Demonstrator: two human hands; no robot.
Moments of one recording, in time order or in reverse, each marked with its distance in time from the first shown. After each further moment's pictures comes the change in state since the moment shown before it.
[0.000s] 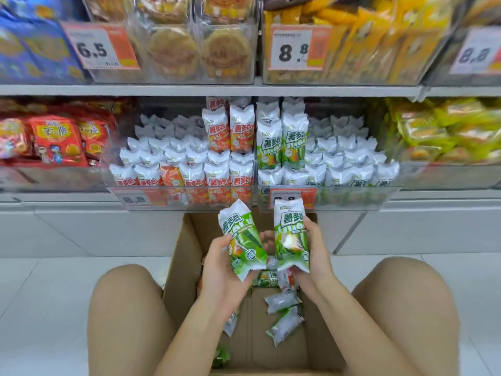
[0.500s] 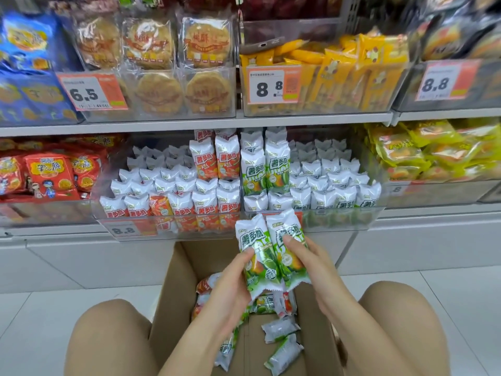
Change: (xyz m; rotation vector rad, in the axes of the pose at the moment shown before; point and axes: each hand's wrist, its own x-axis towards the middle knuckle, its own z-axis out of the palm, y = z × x) left_hand 0.003 -0.002 0.051 0.373 -0.070 0.007; right_hand -0.022 -0.051 -0.003 -0.467 0.041 -0.208
